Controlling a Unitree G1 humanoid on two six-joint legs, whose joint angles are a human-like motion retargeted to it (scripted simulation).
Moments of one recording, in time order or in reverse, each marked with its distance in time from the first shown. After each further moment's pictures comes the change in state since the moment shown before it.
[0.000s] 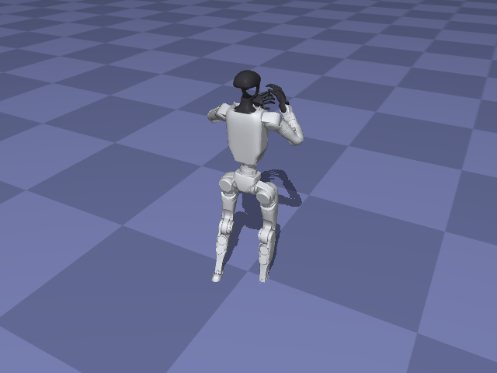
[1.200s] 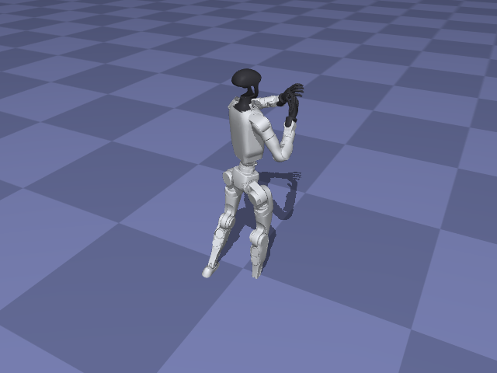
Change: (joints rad) left arm -0.216 -0.095 -0.003 0.102 -0.161 -0.040 0.185; right arm 0.227 0.138 0.075 -0.081 0.380 -0.142 -0.037; waist -0.161 0.034 -0.104; left_leg 0.017 0.036 0.202 0.072 0.038 0.023; right_leg -0.047 0.099 0.221 -0.169 0.104 0.101
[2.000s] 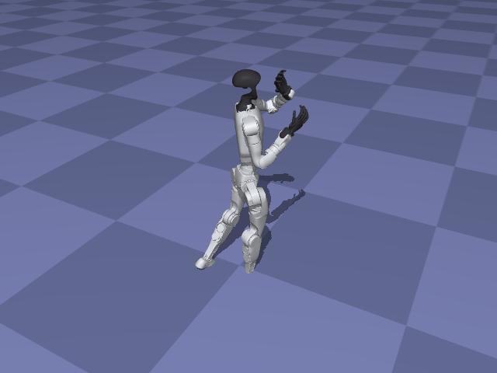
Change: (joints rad) left arm -0.071 -0.101 0.272 -0.332 0.000 0.005 0.205; right arm 0.222 0.274 0.010 0.027 -0.015 -0.050 -0.179; waist -0.048 0.054 -0.040; left_leg 0.048 0.048 0.103 0.116 0.090 -0.035; right_leg 0.057 0.113 0.130 -0.134 0.099 0.012
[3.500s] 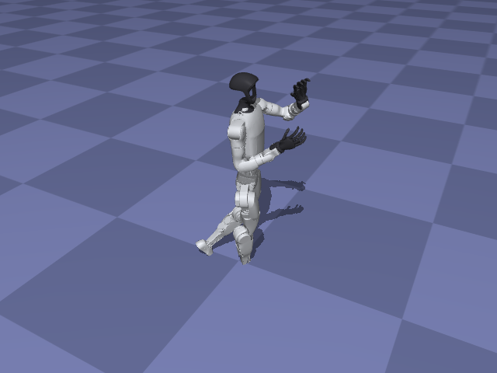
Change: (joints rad) left arm 0.053 -0.003 0.045 0.187 -0.255 0.008 -0.227; right arm 0.161 0.085 0.016 0.049 -0.256 0.087 -0.127; waist 0.019 0.032 -0.048; left_leg -0.025 0.026 -0.003 0.154 0.383 -0.063; right_leg 0.050 0.133 0.145 -0.092 0.202 0.000
